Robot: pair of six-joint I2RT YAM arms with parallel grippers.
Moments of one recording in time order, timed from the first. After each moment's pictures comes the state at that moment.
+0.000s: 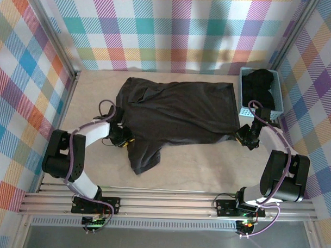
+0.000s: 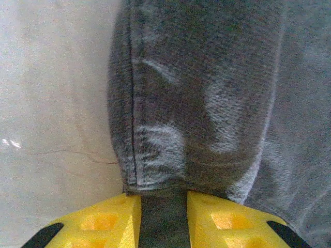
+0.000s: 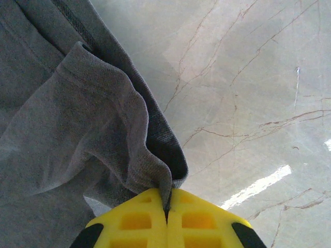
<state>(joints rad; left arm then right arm) -0.23 1.63 0.90 -0.55 0.22 -0.80 -0.18 1.44 0.86 -0.66 -0.21 0.70</state>
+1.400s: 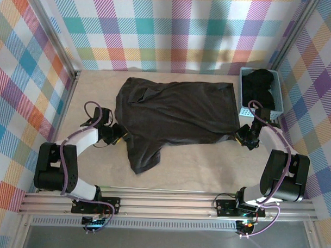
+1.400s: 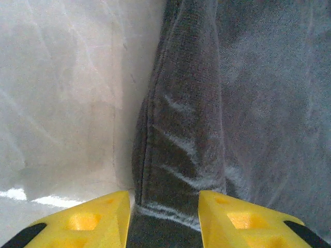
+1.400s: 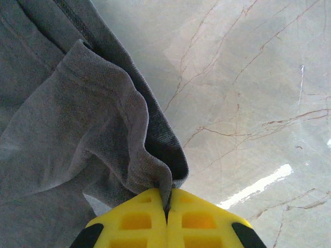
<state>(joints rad) -0.07 1.49 0.76 -0.35 0.31 -0.78 -0.18 1.45 0.86 -0.66 -0.22 0.70</state>
